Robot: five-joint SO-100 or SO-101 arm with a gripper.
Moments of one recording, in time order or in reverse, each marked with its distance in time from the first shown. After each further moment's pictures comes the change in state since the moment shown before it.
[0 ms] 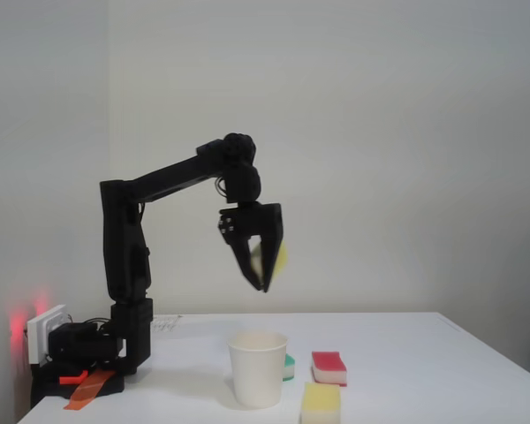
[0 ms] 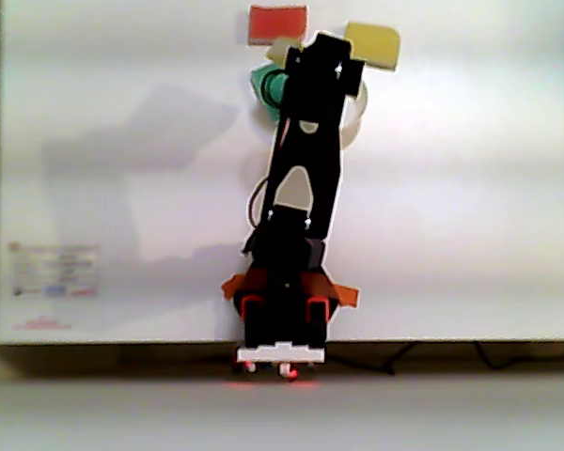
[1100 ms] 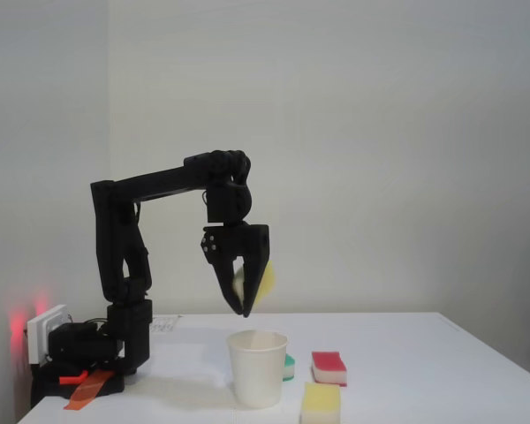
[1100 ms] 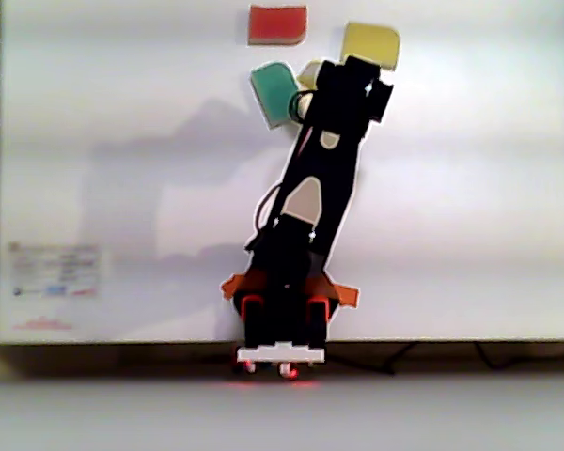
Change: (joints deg) arm 7.0 3.3 12.1 -5.9 -4.3
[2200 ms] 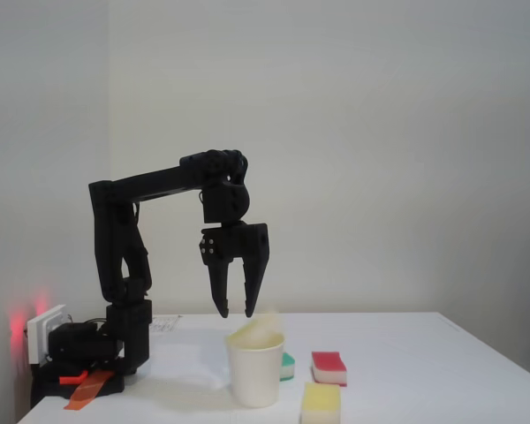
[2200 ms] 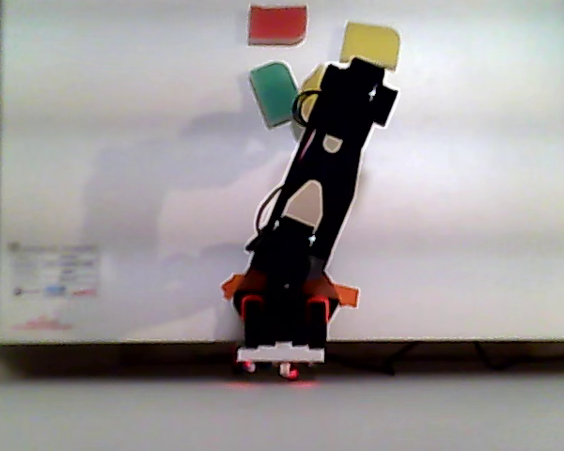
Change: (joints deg) arm 1.8 1.0 1.1 -2.1 -0.2
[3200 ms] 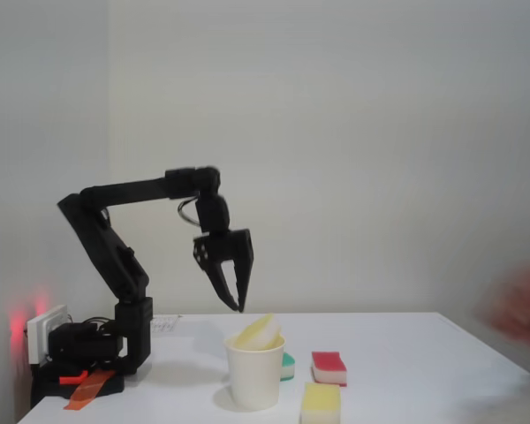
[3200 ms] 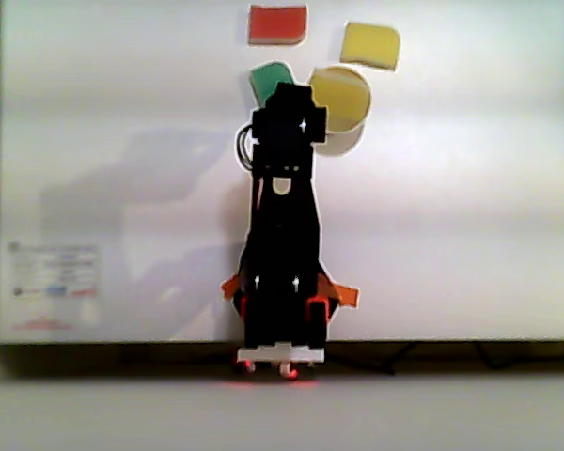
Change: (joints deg) arm -21.2 23.5 28.9 -14.8 7.4
